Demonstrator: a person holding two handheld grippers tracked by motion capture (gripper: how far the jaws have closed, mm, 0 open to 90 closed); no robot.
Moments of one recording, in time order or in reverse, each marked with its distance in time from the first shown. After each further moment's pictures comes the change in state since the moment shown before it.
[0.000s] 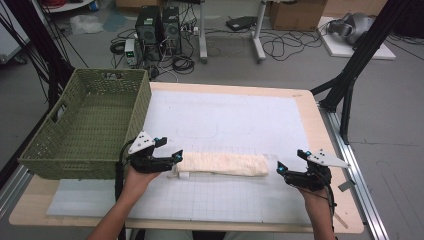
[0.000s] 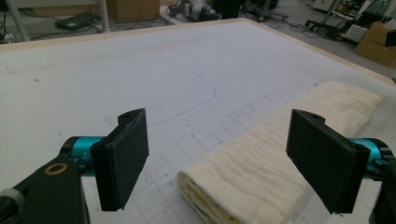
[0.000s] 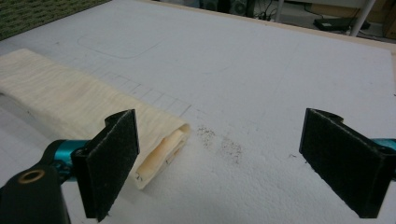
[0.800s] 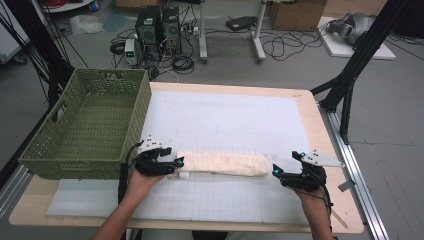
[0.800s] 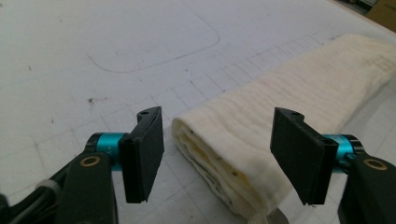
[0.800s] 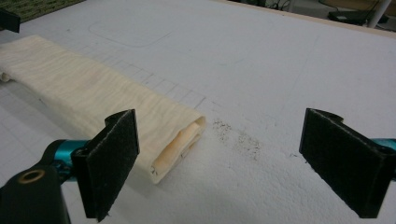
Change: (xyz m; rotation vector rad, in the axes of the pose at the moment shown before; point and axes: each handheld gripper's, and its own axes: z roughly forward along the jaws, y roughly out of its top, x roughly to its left) left arm -0.001 -0.019 0.015 0.197 0.006 -0.059; right arm 0.006 -0.002 0.007 0.032 0.034 -0.022
